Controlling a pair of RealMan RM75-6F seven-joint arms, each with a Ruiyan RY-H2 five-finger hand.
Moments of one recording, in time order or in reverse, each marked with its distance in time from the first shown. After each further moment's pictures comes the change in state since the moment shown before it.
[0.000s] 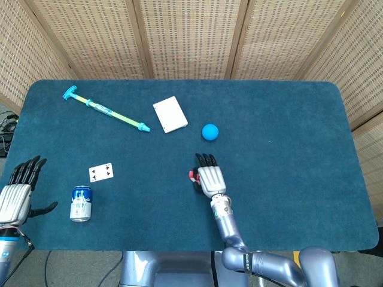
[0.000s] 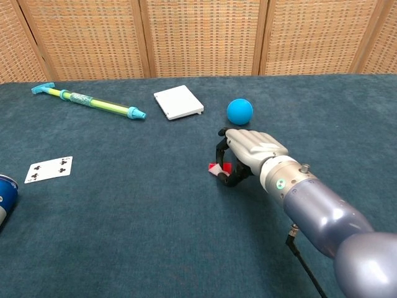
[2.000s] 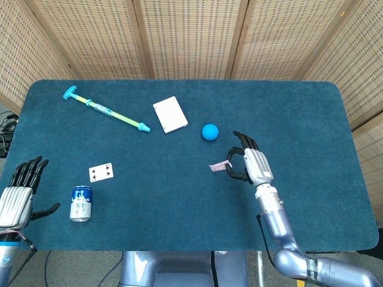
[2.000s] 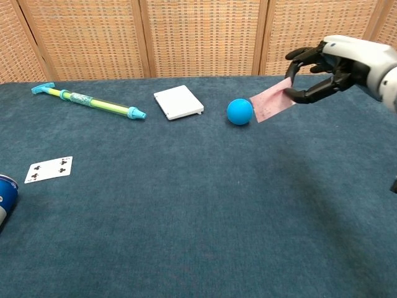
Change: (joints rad) left arm 0.019 -0.007 0.015 -0.025 0.078 0.077 0.037; right arm -0.217 0.578 0.078 -0.648 -0.005 0.017 0.344
